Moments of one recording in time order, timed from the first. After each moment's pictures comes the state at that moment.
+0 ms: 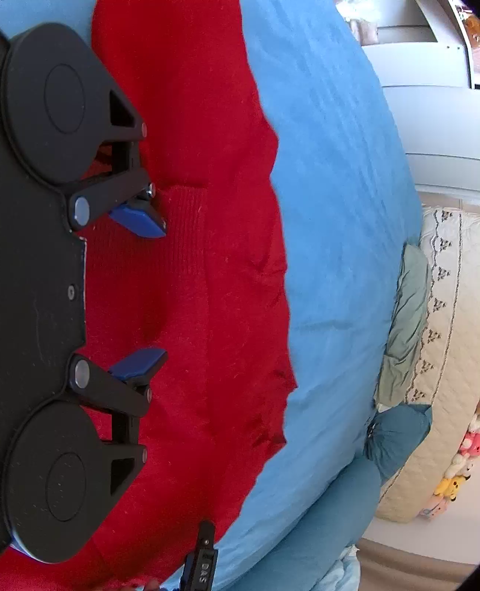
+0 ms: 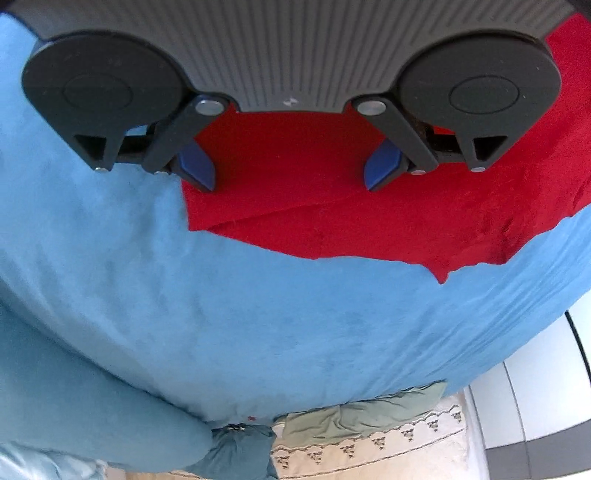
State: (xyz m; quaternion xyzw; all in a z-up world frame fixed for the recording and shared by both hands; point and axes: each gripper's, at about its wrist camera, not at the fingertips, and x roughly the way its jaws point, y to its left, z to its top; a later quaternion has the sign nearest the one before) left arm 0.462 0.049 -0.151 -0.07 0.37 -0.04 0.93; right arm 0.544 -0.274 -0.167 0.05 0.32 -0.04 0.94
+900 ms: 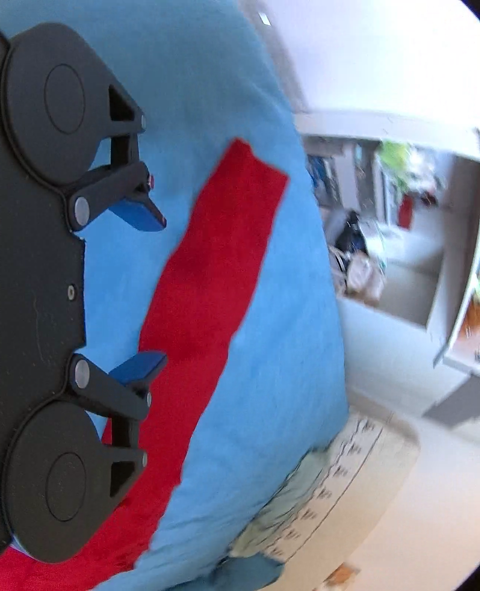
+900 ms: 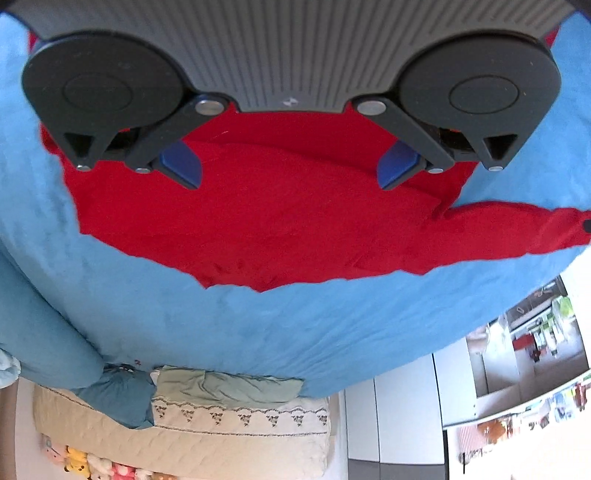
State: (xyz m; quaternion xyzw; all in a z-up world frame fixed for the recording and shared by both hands) left arm 0.315 0.336 -0.120 -0.24 0.30 0.20 0.90; right arm 0.402 -0.064 -0.116 -0.04 0.30 0.08 0.95
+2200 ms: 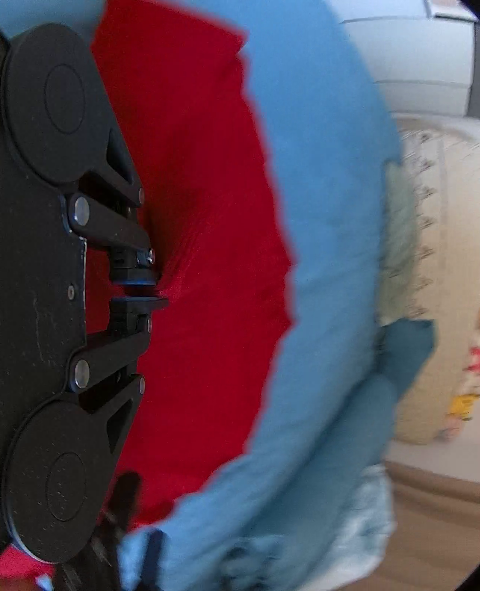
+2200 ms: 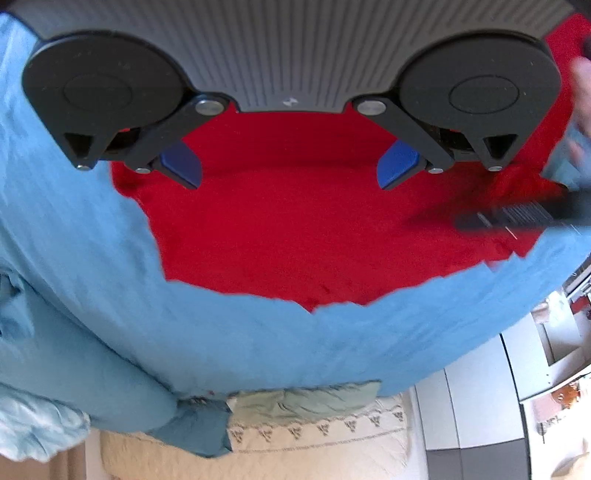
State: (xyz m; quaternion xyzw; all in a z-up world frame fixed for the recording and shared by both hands) left arm 0.424 -0.030 -0.139 -0.02 0.37 -0.15 0.92; right arm 0.392 -0.179 -0.134 0.03 0.32 -0.01 0.95
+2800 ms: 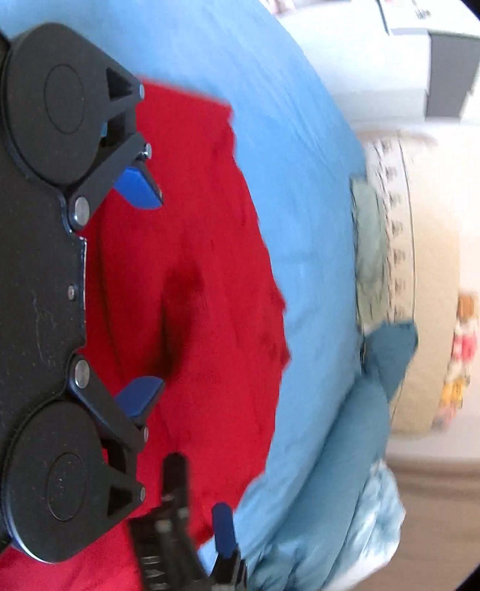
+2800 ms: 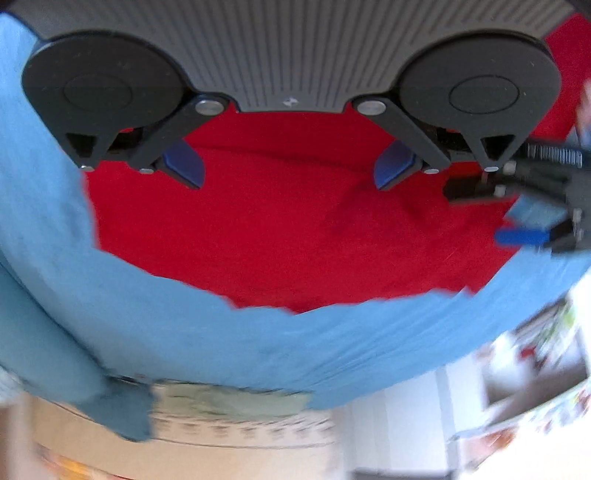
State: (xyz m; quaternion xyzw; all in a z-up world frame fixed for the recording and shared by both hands) left arm 0.382 0.044 -0.134 0.02 0.31 -0.12 0.94; right arm 0.417 -0.106 -0.137 -0.08 0.32 0.12 0.94
